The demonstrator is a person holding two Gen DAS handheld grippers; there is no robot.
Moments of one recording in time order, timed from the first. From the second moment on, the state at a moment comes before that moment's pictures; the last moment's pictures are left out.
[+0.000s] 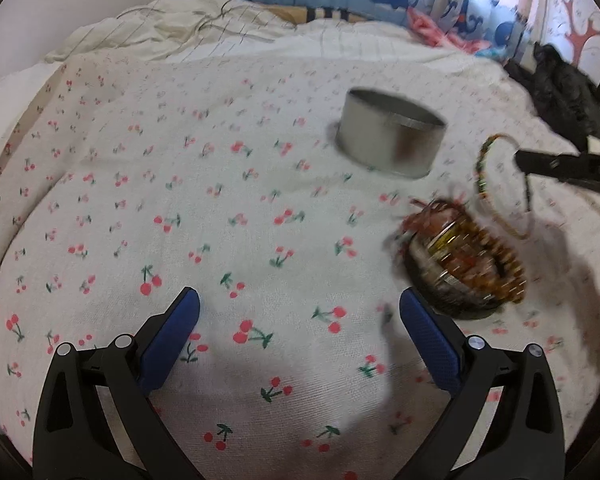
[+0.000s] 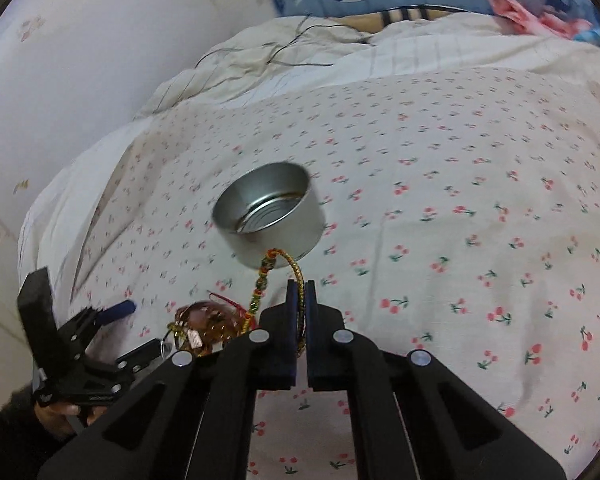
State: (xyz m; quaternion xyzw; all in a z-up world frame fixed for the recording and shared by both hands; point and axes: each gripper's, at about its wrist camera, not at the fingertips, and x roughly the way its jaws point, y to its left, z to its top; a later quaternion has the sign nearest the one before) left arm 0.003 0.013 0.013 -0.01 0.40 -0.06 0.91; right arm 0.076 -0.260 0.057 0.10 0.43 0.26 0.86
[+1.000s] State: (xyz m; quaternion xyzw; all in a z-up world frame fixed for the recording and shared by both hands) left arm 0.109 -0.068 0.039 -0.04 0.58 -0.20 0.79; right arm 0.087 -0.286 0.047 0.18 0.46 0.23 0.84
